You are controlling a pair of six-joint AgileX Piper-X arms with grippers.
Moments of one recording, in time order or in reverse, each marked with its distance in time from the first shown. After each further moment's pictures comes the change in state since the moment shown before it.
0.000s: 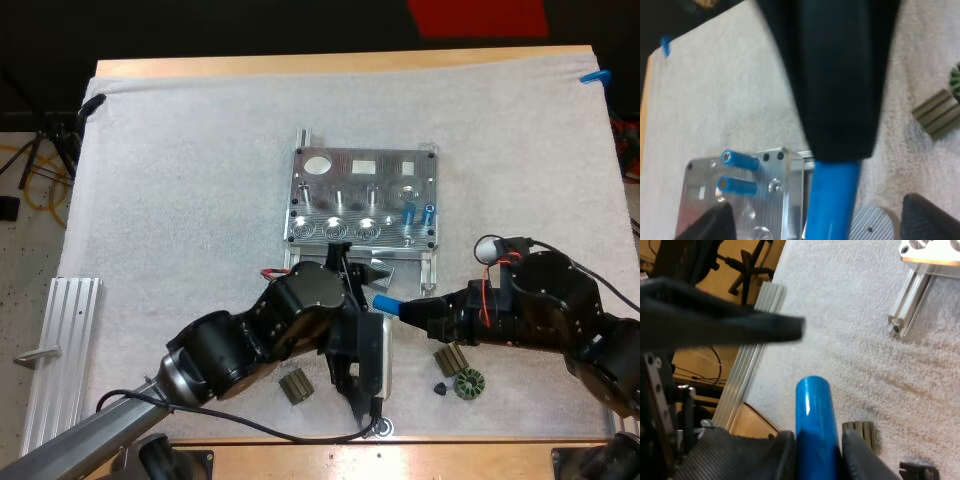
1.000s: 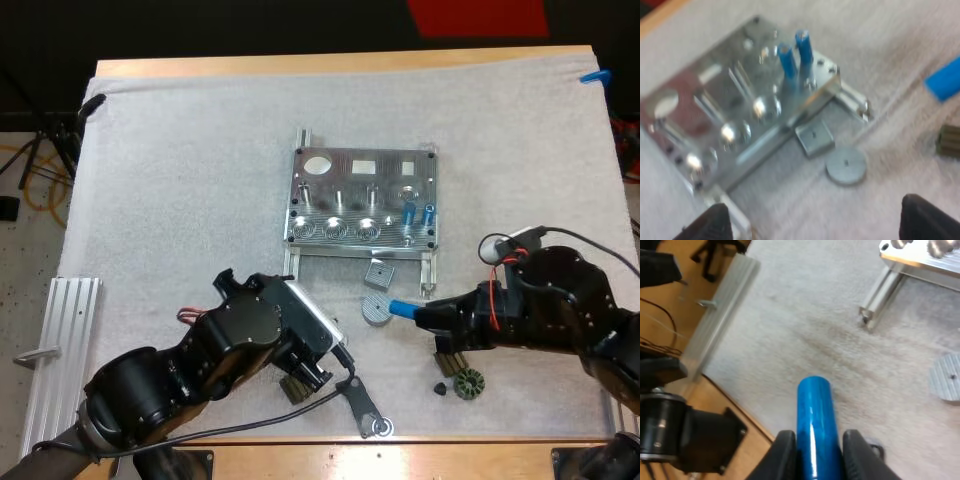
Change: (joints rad) left arm 0.000 -0.233 0.000 0.294 -0.242 -0.799; right arm 0.000 0.000 -0.128 0.256 0.067 -0.228
